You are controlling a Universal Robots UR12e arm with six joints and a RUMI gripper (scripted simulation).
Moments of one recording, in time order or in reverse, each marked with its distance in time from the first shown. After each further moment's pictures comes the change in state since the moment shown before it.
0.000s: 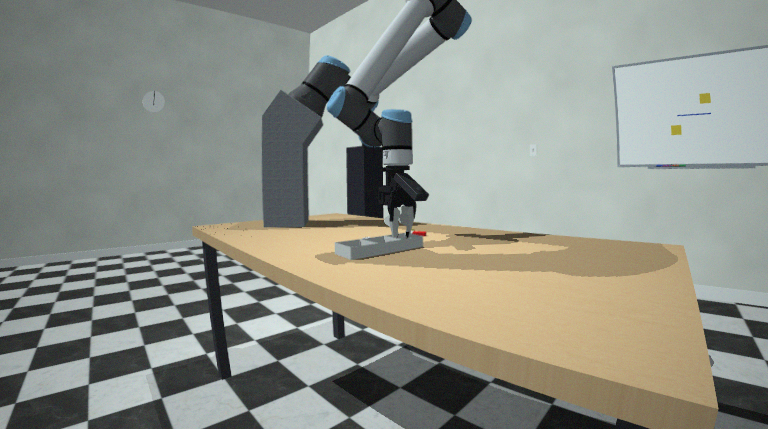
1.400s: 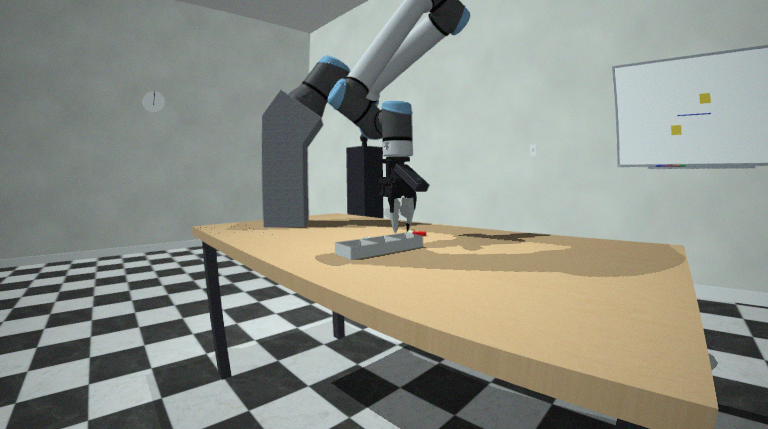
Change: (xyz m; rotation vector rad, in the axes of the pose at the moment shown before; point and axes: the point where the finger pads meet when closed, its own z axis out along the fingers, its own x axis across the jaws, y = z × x) arm 0.000 -0.002 -0.026 0.004 0.001 0.000
